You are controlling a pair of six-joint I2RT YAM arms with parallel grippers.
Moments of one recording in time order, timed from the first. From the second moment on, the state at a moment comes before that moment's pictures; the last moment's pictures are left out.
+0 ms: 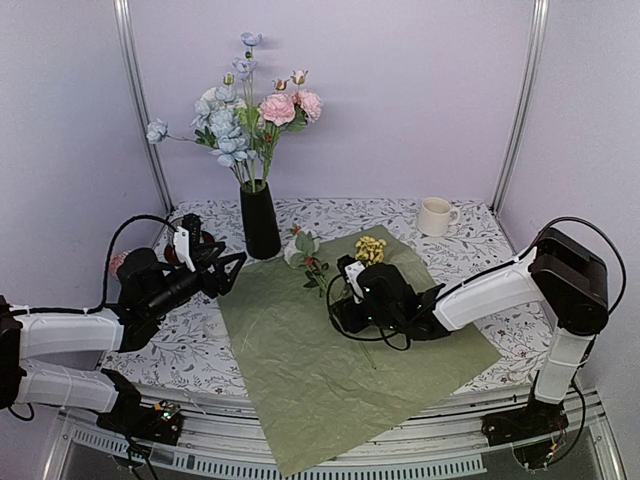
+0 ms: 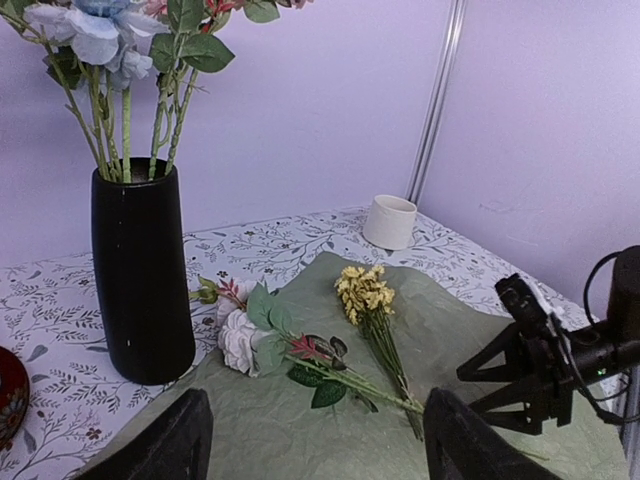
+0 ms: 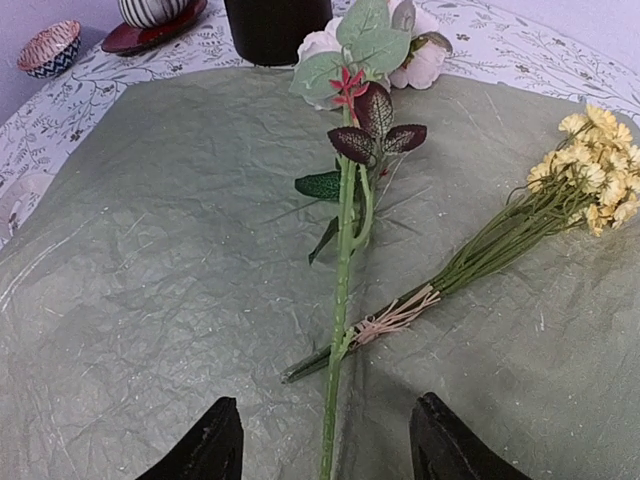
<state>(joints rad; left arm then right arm) -0.52 1.11 0.32 0.77 0.15 -0.18 1.00 1.82 0.89 0.32 0.29 0.29</state>
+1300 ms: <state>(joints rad) -0.53 1.11 0.32 0.77 0.15 -0.17 0.93 2.01 1.12 0.03 0.17 0.34</state>
